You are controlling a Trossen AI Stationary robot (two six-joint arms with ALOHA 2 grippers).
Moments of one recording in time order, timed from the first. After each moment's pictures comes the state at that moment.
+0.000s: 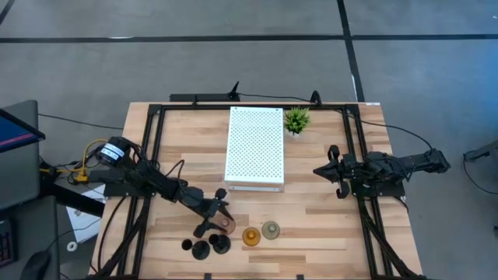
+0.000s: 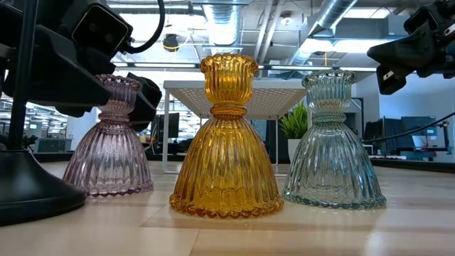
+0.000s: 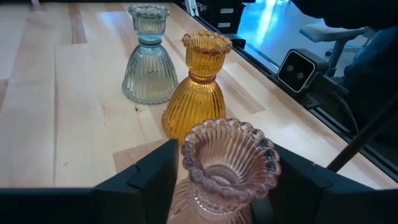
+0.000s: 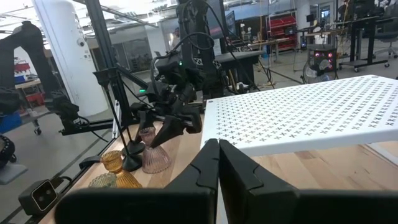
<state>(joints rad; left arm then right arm) -0.44 1.55 0.39 1.01 0.10 -0.03 0.19 0.01 0.00 0.04 0.16 0.17</state>
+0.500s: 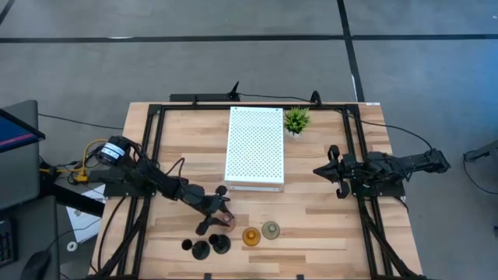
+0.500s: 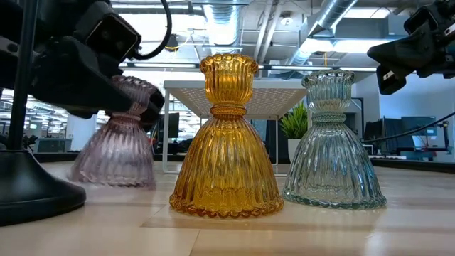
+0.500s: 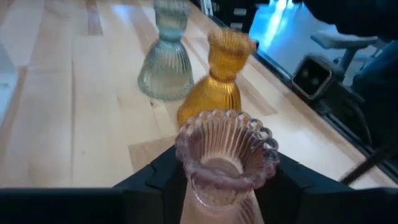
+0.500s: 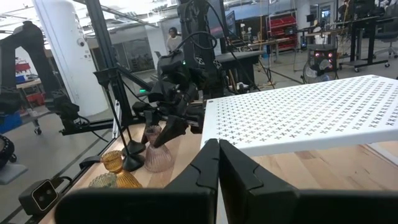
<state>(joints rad) -0.41 1.55 0.39 1.00 0.10 -0.08 0.19 0.01 0.00 0.04 0.16 0.17</state>
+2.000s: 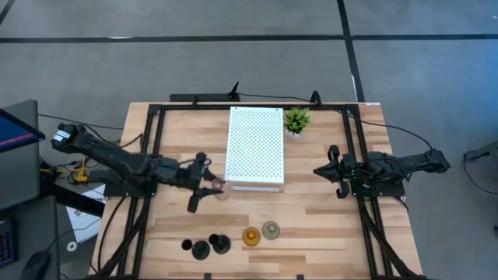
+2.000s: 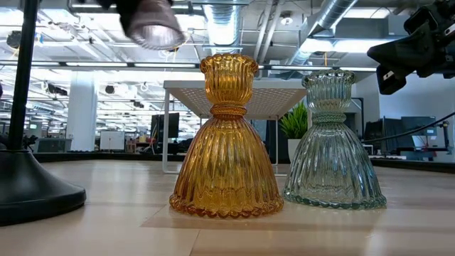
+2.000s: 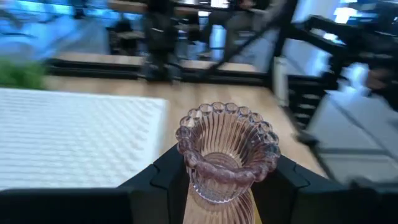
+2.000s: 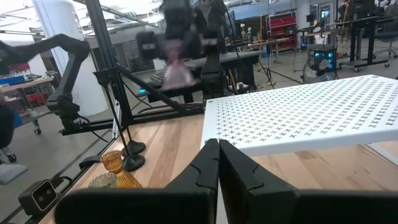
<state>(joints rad) -0.32 0.82 0.61 0.15 -0.21 -0.10 0.19 0.01 0.00 0.04 0.16 0.17</state>
